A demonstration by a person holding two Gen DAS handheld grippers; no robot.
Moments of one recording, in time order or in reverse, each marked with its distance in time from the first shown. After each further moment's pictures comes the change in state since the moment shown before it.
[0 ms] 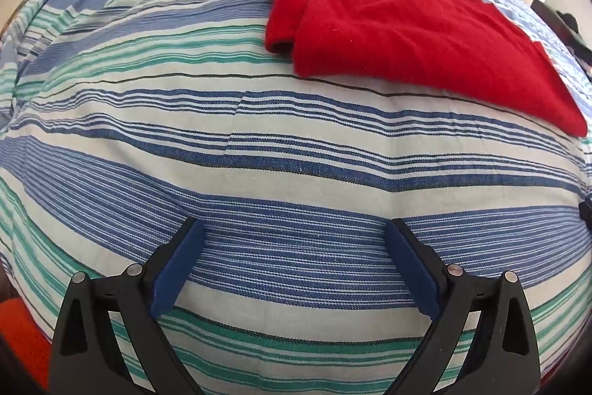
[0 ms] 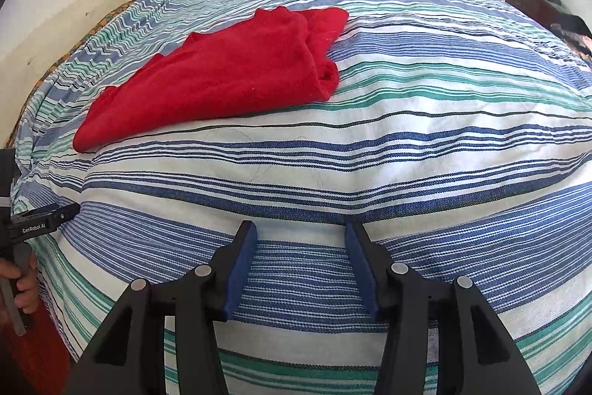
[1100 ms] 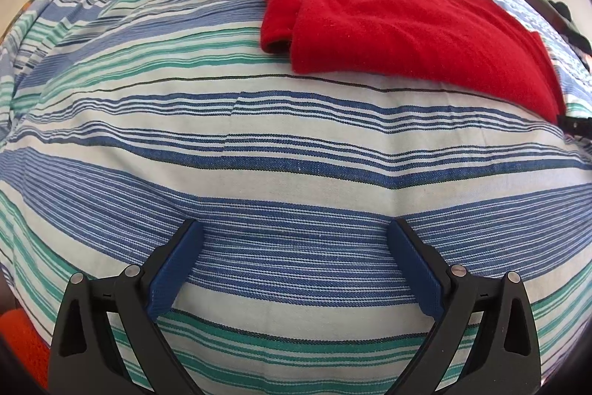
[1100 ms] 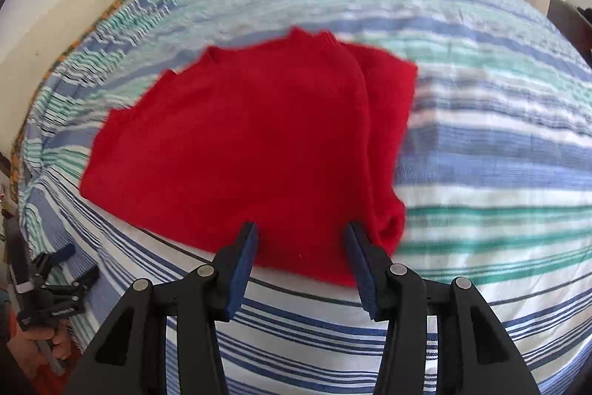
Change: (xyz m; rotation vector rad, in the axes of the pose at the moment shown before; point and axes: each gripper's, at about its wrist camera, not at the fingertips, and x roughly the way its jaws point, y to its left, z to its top) left arm -0.002 -0.004 -0.007 0.047 -0.017 -0.002; right arm 0.068 0.018 0.105 -0.059 0.215 0.062
